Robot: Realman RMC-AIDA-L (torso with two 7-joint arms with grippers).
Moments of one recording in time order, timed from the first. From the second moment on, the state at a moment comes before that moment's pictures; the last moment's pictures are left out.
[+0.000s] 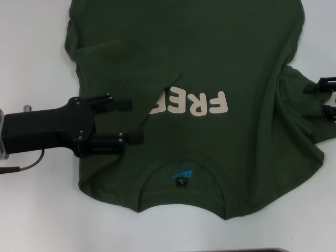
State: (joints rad) left arm -0.39 -2.16 -2.44 -0.84 -1.20 1.89 -1.54; right arm 0.48 1.88 -0.34 -0.43 -2.36 -1.39 2.67
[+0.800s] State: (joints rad) left arm -0.39 -2.16 -2.44 -0.84 -1.20 1.90 -1.55; right arm 0.49 1.87 -0.37 -0.43 -2.35 -1.40 2.66
